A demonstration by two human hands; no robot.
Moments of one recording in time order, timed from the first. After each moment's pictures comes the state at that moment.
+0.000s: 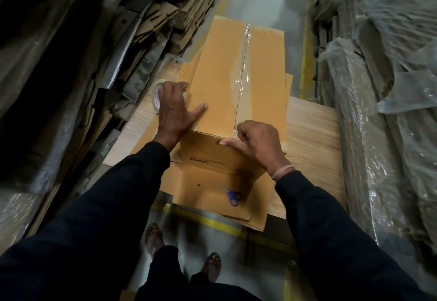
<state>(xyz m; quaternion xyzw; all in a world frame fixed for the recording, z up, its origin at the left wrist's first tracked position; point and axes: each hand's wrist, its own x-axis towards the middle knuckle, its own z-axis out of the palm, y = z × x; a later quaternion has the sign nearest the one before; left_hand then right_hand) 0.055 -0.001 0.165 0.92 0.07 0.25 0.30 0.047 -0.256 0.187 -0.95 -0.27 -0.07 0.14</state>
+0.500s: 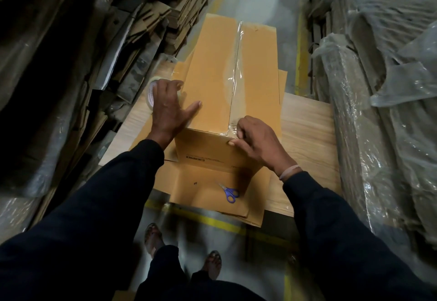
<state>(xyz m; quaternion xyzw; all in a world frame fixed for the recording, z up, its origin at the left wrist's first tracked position) 0.052 -0.003 0.169 0.92 0.06 0.24 0.29 0.043 -0.286 0.180 -0.90 -0.34 -0.04 0.27</state>
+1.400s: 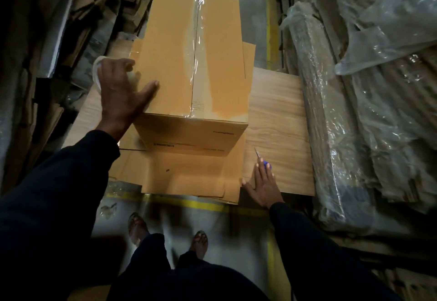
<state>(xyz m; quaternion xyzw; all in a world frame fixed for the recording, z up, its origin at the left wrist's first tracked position) 0.053 -0.002 0.168 0.93 0.05 0.24 0.29 -0.076 -0.434 -0.019 -0.96 0.02 0.26 0.09</state>
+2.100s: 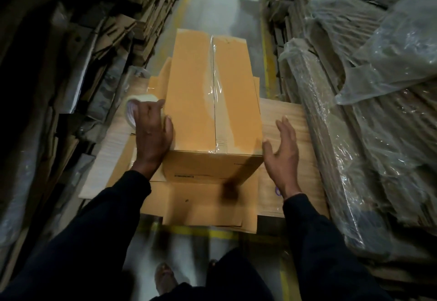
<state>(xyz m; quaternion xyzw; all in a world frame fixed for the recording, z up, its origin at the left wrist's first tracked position) 0.049 0.000 0.177 0.90 -0.01 0.34 0.29 0.005 -0.320 0.195 -0.91 0.05 -0.17 0.38</state>
